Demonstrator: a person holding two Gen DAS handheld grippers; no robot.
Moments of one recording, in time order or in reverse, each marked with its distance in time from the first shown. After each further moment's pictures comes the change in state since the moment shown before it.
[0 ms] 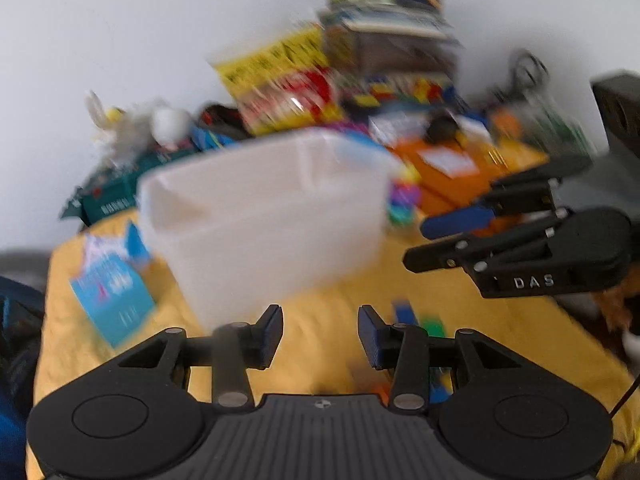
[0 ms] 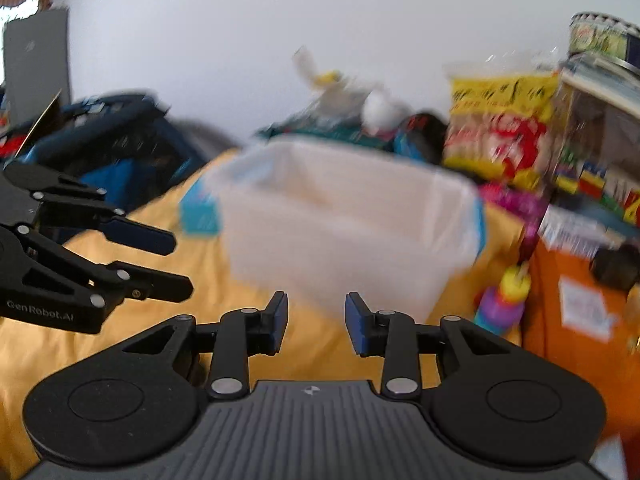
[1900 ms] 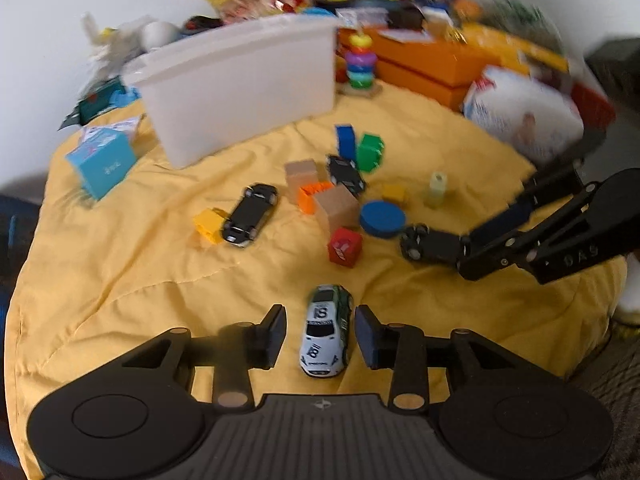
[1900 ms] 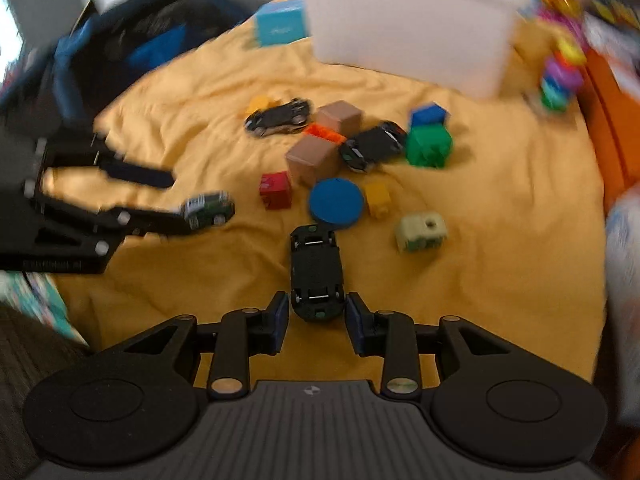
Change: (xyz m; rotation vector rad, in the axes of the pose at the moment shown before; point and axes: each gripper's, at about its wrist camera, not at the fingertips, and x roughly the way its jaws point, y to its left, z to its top) left arm -0.037 -0.044 -0.100 -0.006 0.195 0.035; right arm -0.034 0.034 -0.114 0.166 0.366 0.179
